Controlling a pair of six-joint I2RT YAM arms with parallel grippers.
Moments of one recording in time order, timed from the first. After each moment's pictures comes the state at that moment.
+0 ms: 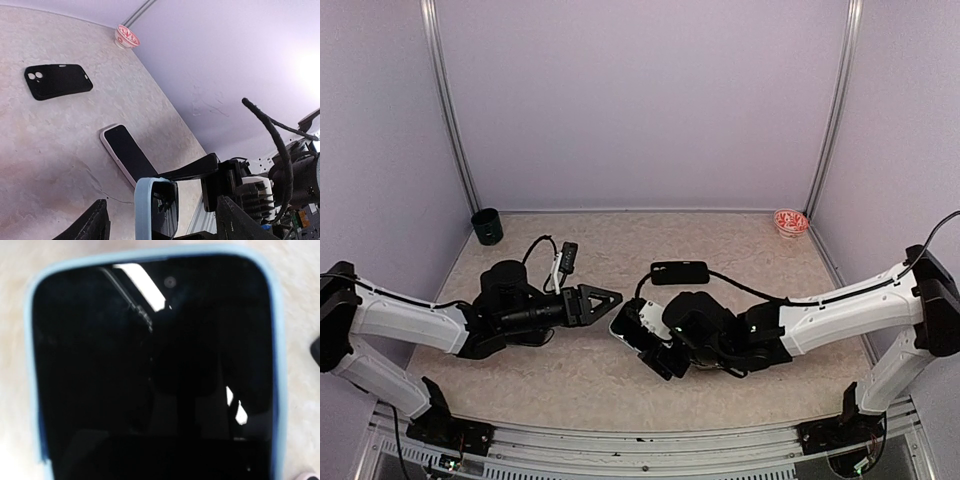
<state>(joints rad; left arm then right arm) -0.85 1.38 0.50 0.73 0.30 -0.76 1.26 1.58 0.92 -0.08 0.36 0.01</state>
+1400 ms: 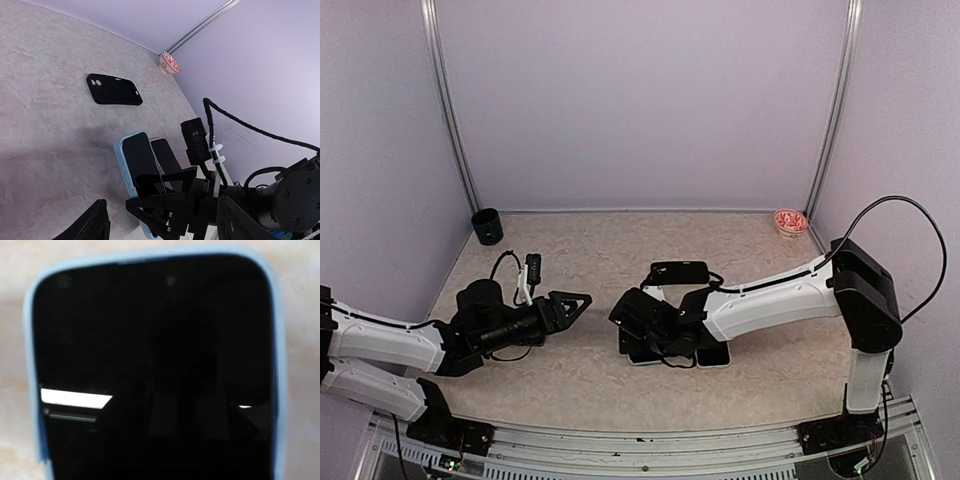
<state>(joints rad) -0.83 1.18 0.31 0.71 0.07 -0.81 1.21 1.96 1.31 -0.35 0.48 0.98</state>
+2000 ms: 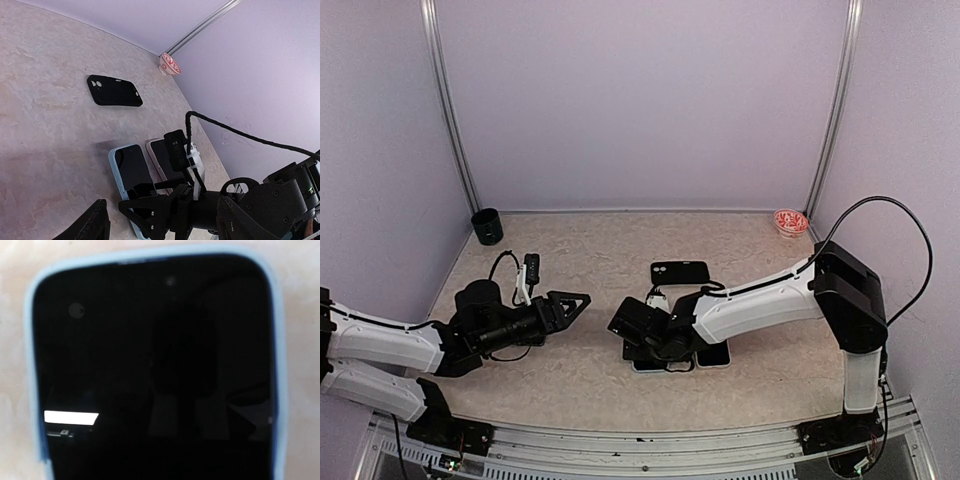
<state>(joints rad) -0.82 1.17 0.30 0.71 0.07 -0.81 1.20 2.04 1.33 -0.43 0.46 1.11</state>
